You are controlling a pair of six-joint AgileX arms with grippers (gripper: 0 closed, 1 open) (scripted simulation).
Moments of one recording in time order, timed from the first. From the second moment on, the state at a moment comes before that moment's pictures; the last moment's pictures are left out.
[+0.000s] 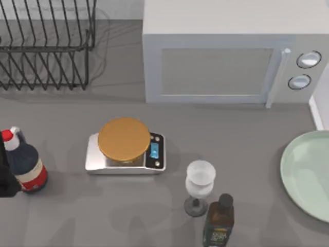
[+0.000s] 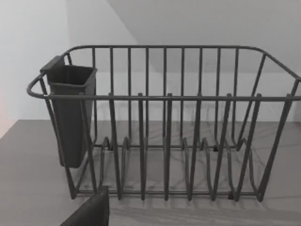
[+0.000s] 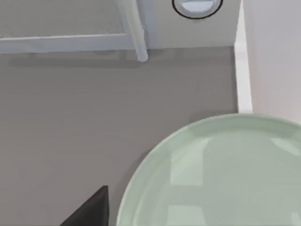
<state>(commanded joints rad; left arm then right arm) 0.00 0.00 0.00 0.00 0.00 0.00 0.16 0.75 0.56 -0.49 0.00 0.17</state>
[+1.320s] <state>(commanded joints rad) 0.00 0.00 0.00 0.00 0.00 0.00 0.35 1.76 1.21 -1.03 0.00 0.37</state>
